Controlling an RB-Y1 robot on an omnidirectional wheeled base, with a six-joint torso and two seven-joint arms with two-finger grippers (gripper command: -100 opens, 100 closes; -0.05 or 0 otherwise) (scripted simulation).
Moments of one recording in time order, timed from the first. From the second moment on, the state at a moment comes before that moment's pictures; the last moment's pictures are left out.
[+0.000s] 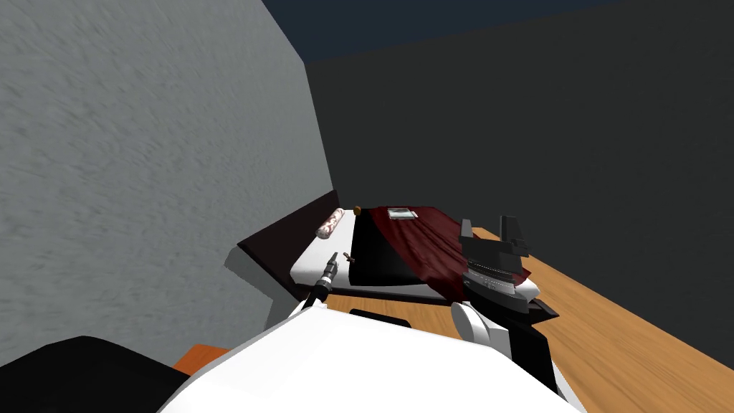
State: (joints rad) left arm 0.23 0.25 -0.10 -1.19 0.19 -0.47 0.01; right arm 0.46 0.01 -0.02 -2.26 -0.08 -0.62 -0.06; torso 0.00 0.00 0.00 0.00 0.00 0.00
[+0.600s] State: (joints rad) left arm 0.19 0.27 -0.11 -1.01 0.21 -0.43 0.01; right arm 0.46 0.01 -0.02 -2.26 -0.08 -0.62 -0.06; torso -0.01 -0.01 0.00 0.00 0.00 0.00
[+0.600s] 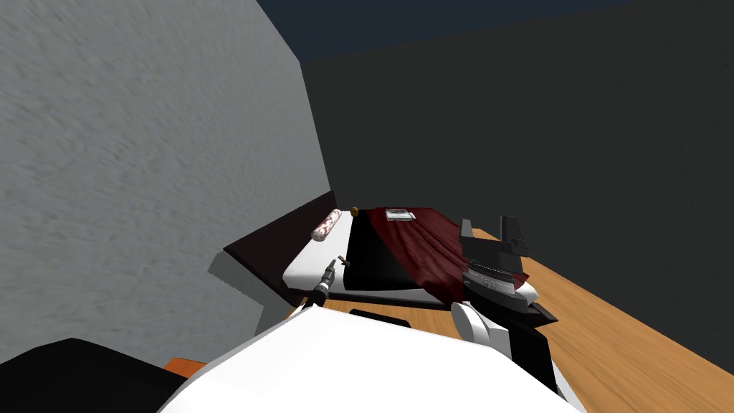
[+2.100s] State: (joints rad) left arm 0.10 0.30 -0.11 -0.67 0.24 -0.30 -0.02; right arm 0.46 0.01 -0.02 -2.26 -0.08 -0.62 -0.06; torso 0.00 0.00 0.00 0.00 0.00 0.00
